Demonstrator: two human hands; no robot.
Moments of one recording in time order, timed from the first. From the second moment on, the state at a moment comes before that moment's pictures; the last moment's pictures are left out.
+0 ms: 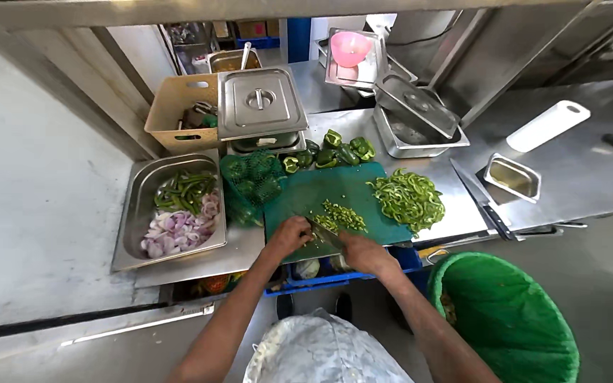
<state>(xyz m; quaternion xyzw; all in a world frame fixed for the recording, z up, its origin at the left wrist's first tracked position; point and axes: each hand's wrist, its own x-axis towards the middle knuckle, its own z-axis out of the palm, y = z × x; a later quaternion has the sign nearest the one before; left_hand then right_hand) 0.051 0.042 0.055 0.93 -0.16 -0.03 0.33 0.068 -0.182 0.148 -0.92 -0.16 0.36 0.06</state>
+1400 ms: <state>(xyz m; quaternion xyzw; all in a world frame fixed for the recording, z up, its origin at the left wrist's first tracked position) 0.003 0.040 0.035 0.93 -0.04 0.08 0.35 0.053 -0.142 0.103 -0.91 -0.16 0.37 0.07</state>
